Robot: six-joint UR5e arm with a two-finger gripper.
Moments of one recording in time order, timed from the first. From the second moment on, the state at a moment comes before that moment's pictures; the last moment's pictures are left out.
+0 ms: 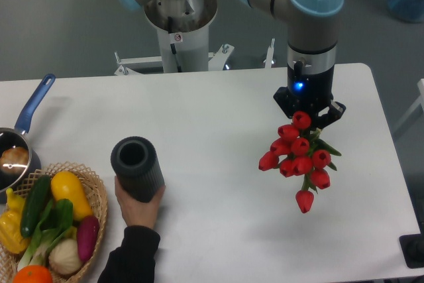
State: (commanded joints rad) arm 2.64 -1.79 -1.55 -1.07 1.54 1.22
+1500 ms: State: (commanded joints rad) arm 2.55 -1.89 -1.68 -1.06 1.68 1.16
